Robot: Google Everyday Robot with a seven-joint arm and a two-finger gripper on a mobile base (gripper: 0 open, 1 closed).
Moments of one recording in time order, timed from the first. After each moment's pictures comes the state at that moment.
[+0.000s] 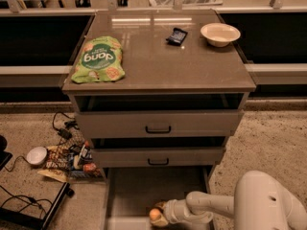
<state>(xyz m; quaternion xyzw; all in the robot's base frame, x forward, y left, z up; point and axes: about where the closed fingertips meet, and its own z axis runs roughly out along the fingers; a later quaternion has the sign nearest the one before) 0.462 -0.014 0.141 -0.55 0.73 0.27 0.29</state>
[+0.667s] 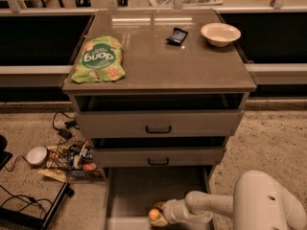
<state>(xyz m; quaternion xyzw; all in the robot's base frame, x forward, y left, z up) 0.461 -0.012 0.142 -0.55 0.73 0.28 0.29</state>
